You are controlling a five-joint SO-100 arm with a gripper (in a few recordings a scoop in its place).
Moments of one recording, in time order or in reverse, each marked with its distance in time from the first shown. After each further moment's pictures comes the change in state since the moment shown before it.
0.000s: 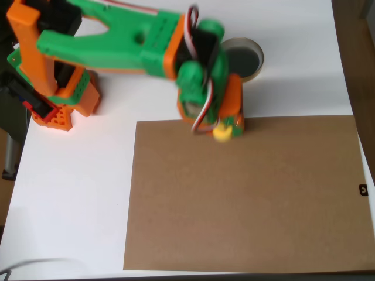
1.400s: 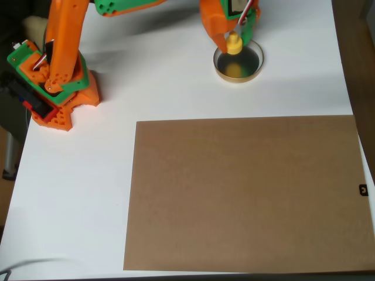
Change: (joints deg) arm -32.2 -15.0 -13.5 0.9 7.3
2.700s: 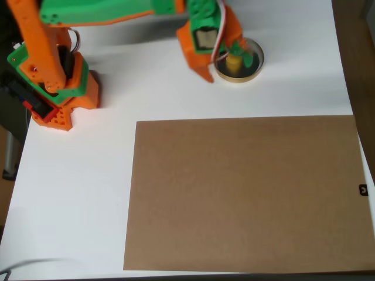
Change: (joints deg) arm 17.5 26.1 26.1 -3.4 -15.4
